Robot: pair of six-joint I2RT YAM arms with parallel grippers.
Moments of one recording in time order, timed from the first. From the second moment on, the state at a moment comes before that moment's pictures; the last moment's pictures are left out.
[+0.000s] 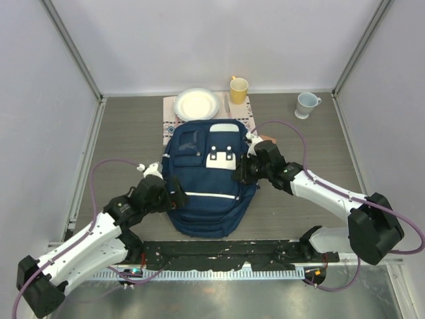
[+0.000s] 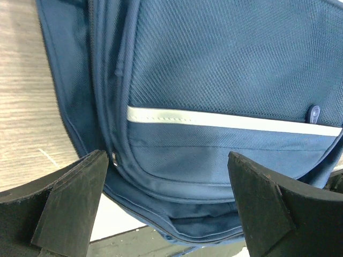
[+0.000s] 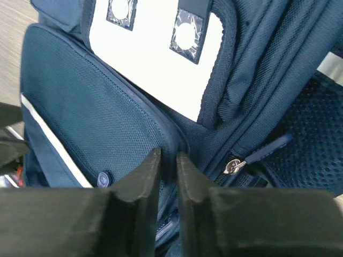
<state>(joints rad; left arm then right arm) -0.72 0.72 0.51 -0.58 -0.14 -0.85 0.63 1.29 0.75 -0.15 -0.21 0.48</state>
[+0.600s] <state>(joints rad) -0.72 0.88 0.52 -0.52 -0.24 -0.85 0.88 1.04 0.50 0.06 0.09 0.77</state>
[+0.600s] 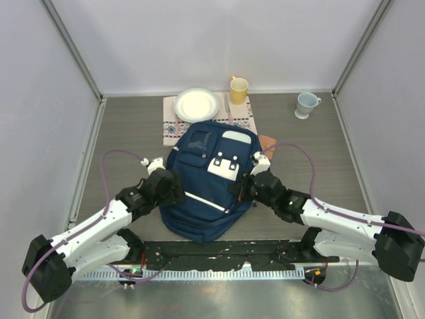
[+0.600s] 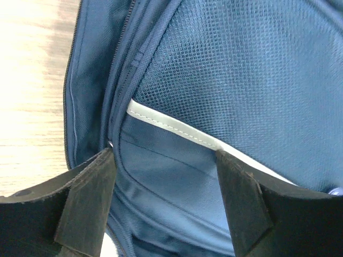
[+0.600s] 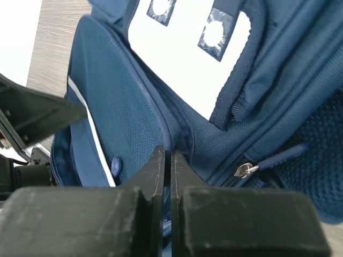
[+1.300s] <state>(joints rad) -0.50 1.21 0.87 -0.48 -0.21 -0.58 1.27 1.22 0.52 0.16 0.70 1.12</state>
